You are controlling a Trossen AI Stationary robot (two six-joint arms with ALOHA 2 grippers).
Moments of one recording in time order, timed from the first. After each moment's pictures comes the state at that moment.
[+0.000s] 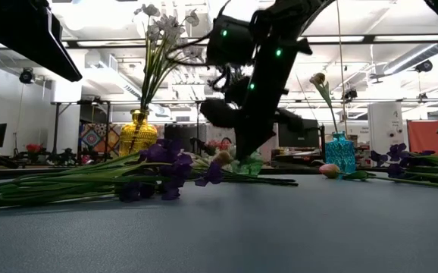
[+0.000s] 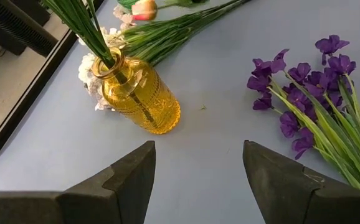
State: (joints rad) left arm -0.70 1.34 0.95 -1.05 -0.80 -1.01; right arm -0.01 1.98 1.37 -0.58 0.46 0.88
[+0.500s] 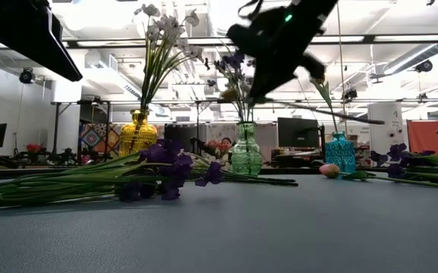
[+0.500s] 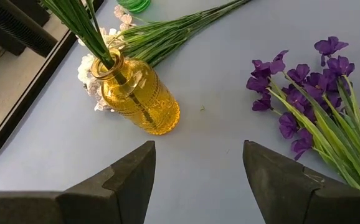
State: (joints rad) left arm -0.70 1.34 0.95 -1.05 -0.81 -1.01; right arm 0.15 1.67 1.25 -0.60 0.71 0.83
